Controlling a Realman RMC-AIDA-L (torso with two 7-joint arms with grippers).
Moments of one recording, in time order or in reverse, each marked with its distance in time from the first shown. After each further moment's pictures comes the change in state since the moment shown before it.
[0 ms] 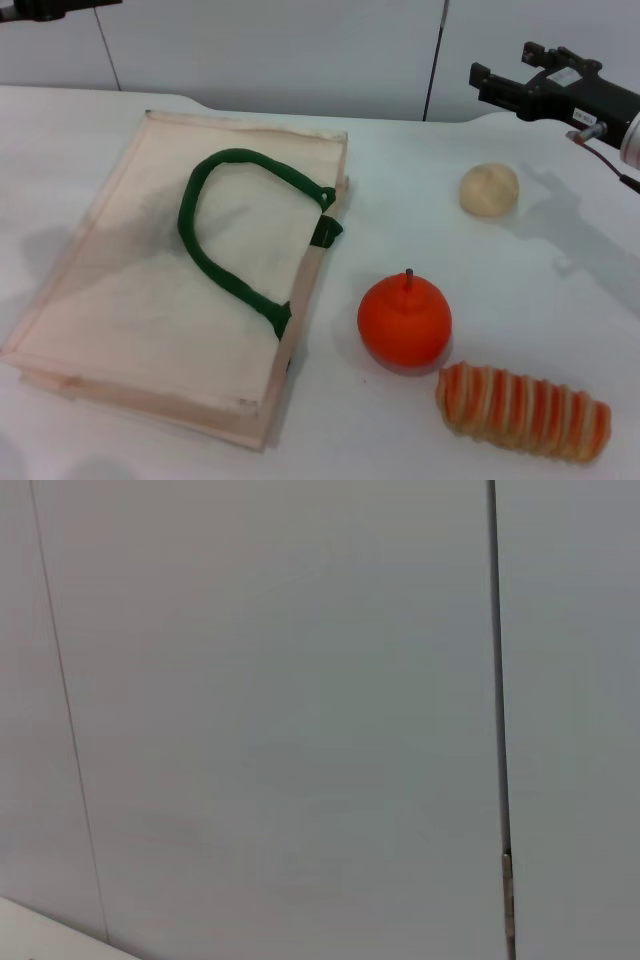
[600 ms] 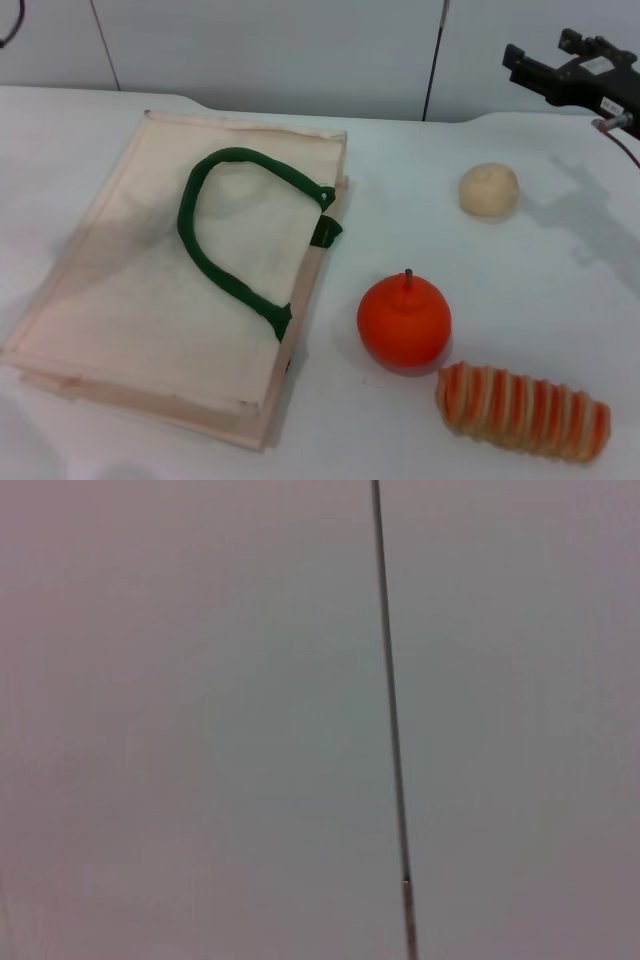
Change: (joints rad) left arm -0.020 -0.089 -0.002 0.071 -0.244 -0.164 0.321; right arm 0.008 0.017 0.158 0.050 0.005 -0.002 -0.099
